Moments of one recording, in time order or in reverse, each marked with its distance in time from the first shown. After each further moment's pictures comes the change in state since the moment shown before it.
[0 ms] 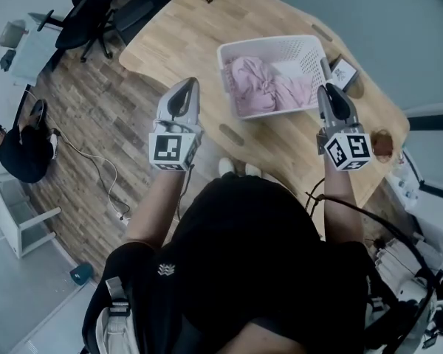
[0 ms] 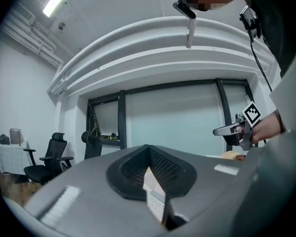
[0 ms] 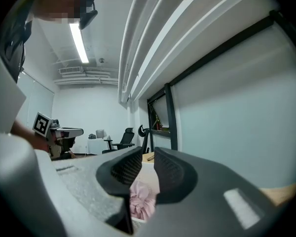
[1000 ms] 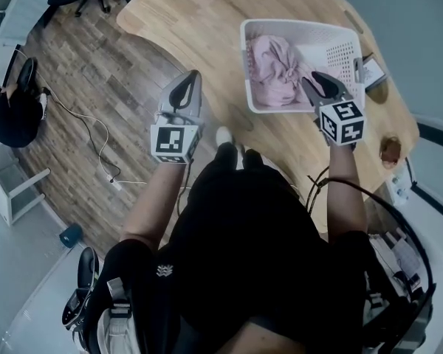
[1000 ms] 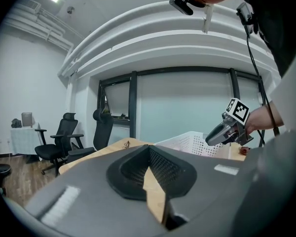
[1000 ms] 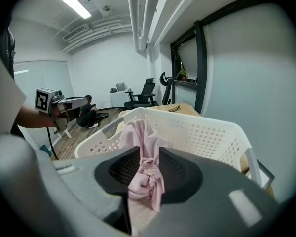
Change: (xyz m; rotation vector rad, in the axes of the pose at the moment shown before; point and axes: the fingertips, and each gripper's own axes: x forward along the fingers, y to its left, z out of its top) left arm -0.008 0.048 -0.113 -0.097 0.187 0.082; right arm 0.108 0.053 -0.143 -0.117 0.628 0.265
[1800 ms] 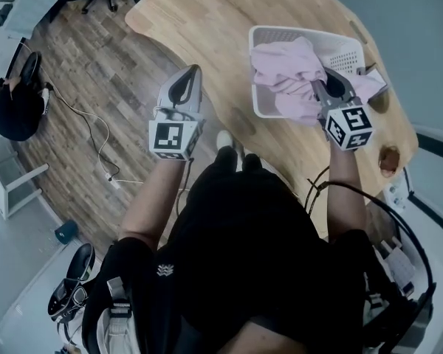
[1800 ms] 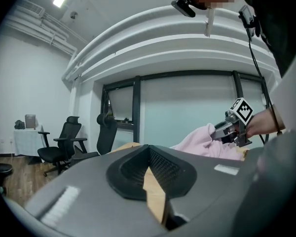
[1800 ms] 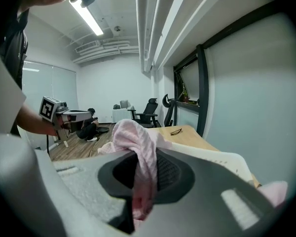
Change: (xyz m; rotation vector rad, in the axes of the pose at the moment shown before) left arm 0.001 0.020 0.023 -0.001 -0.040 0.037; right arm -0.012 0.001 0.065 -0.052 -0.248 0.007
